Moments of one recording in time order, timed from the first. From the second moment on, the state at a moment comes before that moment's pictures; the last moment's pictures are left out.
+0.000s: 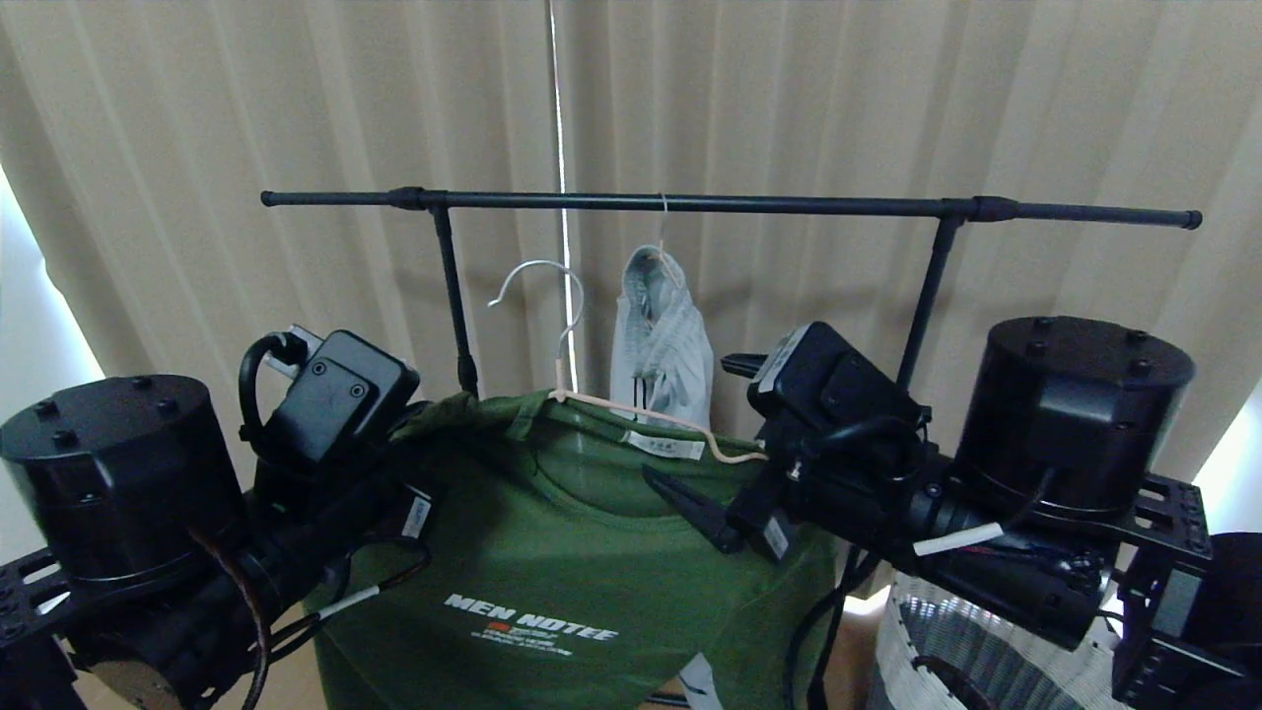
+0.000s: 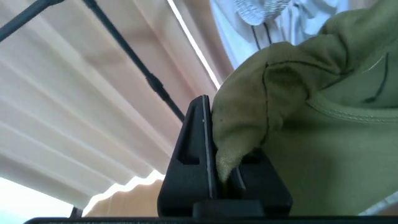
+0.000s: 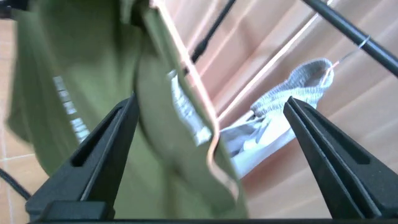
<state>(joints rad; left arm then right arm) -0.57 1.49 -0.46 -0.89 0.34 0.42 0.81 1.69 -0.76 -0.79 -0.06 -0.41</state>
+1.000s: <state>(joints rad) -0.60 1.49 -0.43 -0.98 0.34 0.45 0.73 1.78 -0.85 -0.75 -0.07 -0.41</state>
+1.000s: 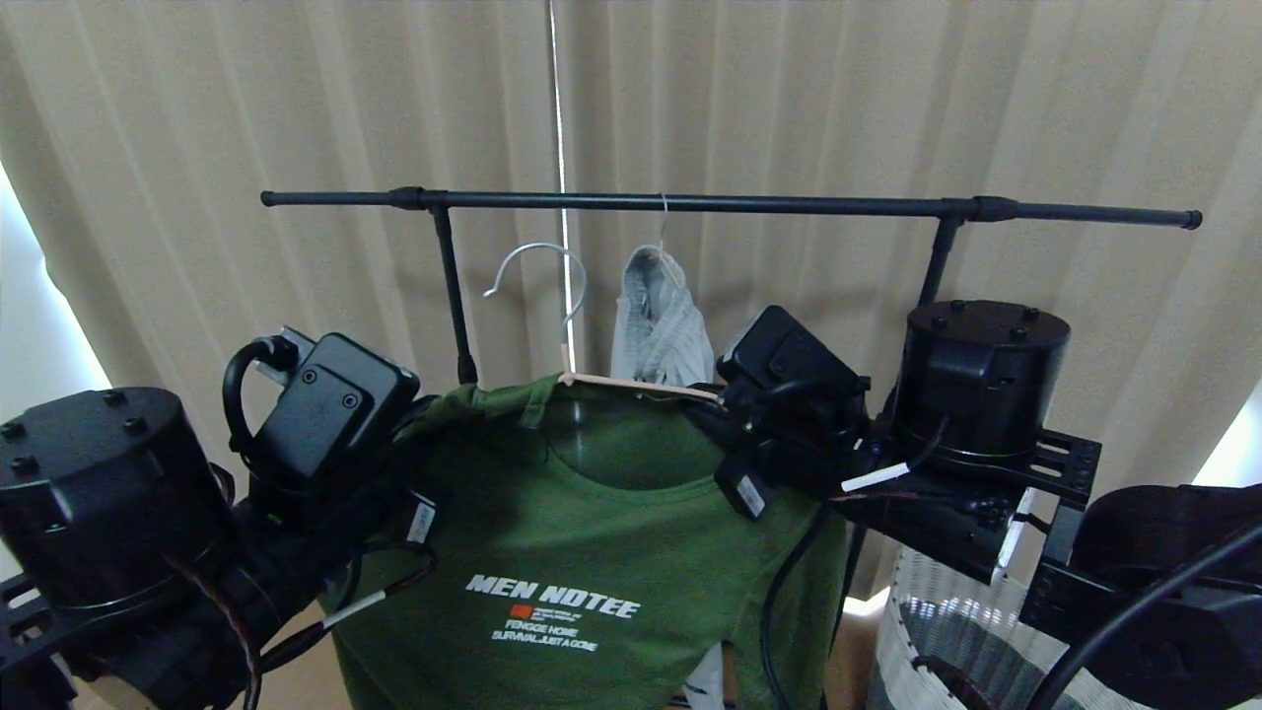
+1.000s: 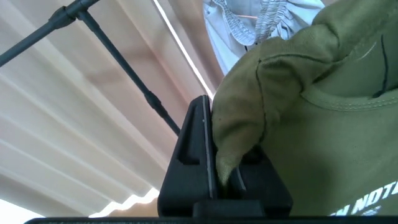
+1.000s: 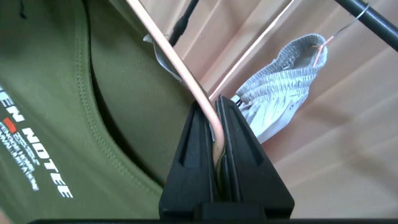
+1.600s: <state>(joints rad) -0.61 1.46 -0.43 -0.98 0.33 0.43 0.73 1.75 -0.83 -0.76 -0.08 -0.41</state>
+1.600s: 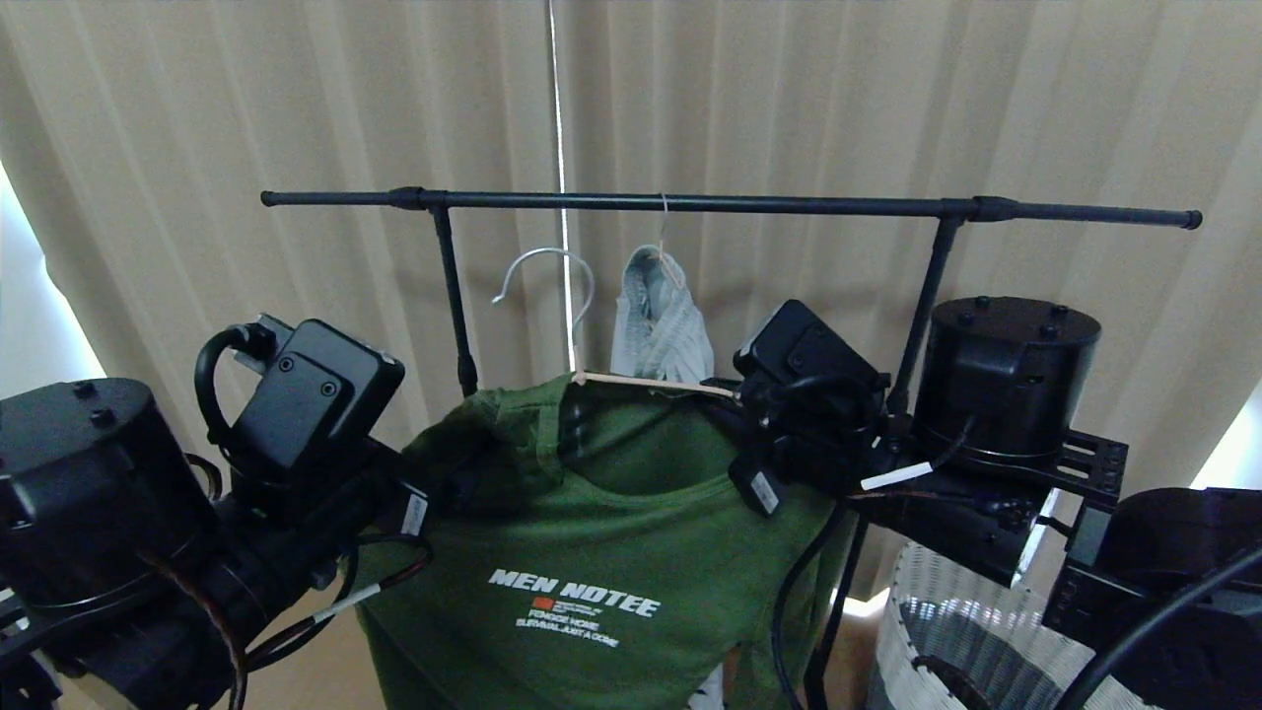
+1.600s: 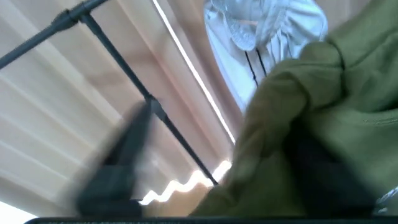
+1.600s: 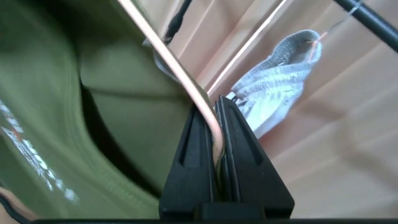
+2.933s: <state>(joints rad) -0.48 1.33 -0.16 -0.97 0.16 0.18 0.52 1.51 -0.68 -0.77 -0.07 -0.45</state>
